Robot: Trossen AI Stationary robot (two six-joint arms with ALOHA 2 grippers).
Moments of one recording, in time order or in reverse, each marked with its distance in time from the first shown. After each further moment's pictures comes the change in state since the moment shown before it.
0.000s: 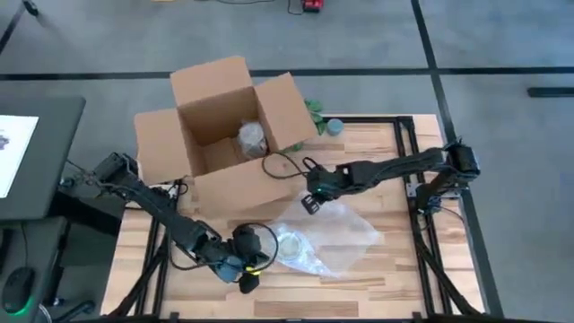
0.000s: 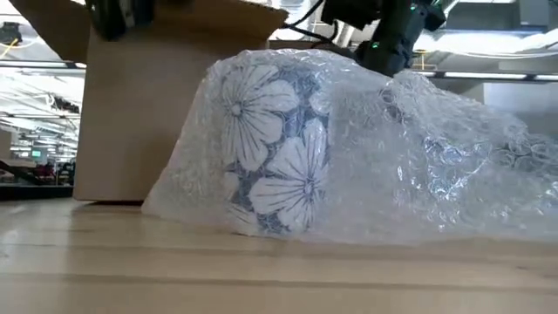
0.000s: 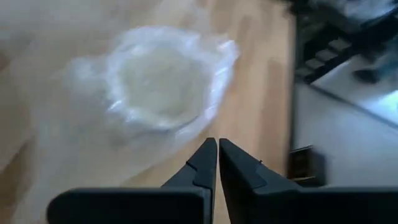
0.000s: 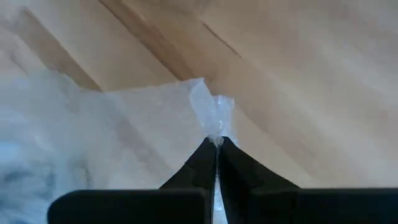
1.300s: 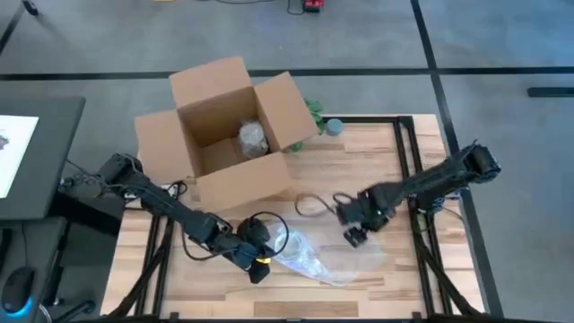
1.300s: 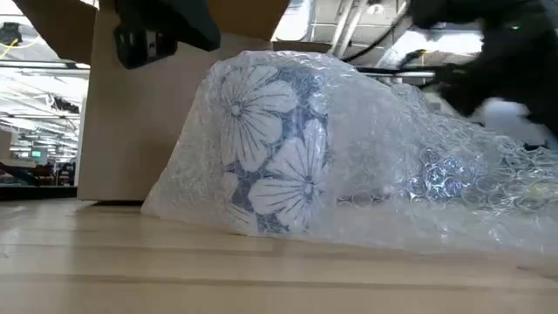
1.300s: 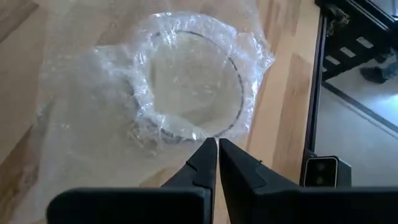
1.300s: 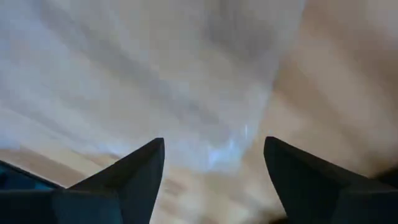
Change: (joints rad) left arm 0.098 0.027 0.002 0.045 0.136 -0.006; right arm 0.308 -0.170 -0.223 -0.423 -0.468 0.476
